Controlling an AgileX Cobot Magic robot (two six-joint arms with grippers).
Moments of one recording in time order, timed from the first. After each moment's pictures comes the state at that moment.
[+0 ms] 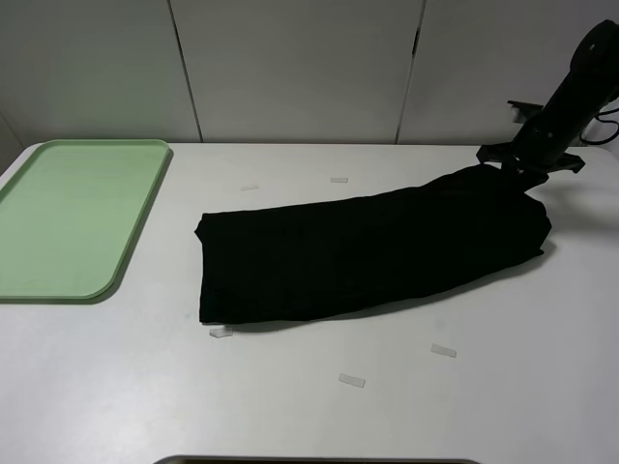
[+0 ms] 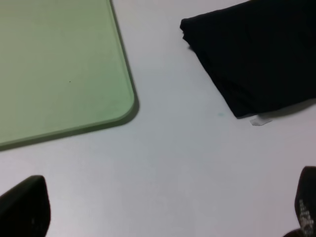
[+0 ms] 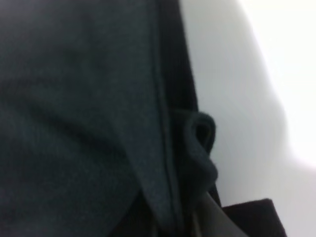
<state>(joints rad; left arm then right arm) -0.12 -0.01 -0.50 -0.05 1.07 0.07 -0.14 2.29 -1.76 0.21 1.08 -0.22</state>
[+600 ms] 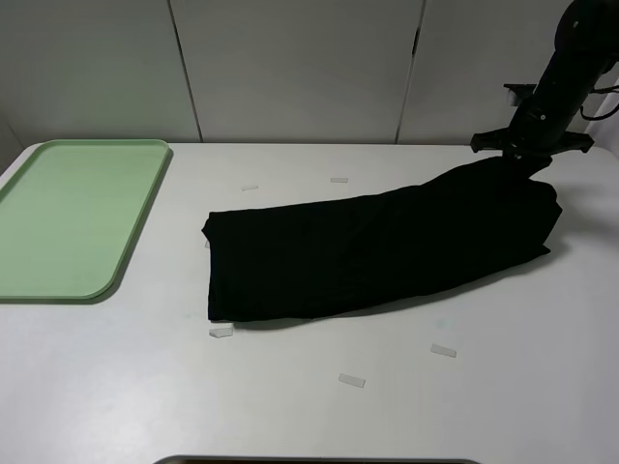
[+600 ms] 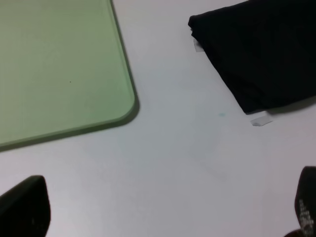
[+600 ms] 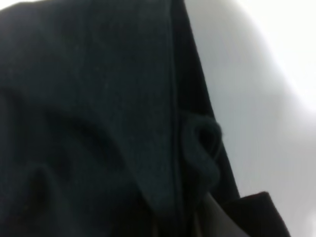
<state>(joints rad) -0.12 -0.01 -0.50 -0.05 1.07 0.07 -0.04 2.23 -1.76 0.04 1.12 -0.05</state>
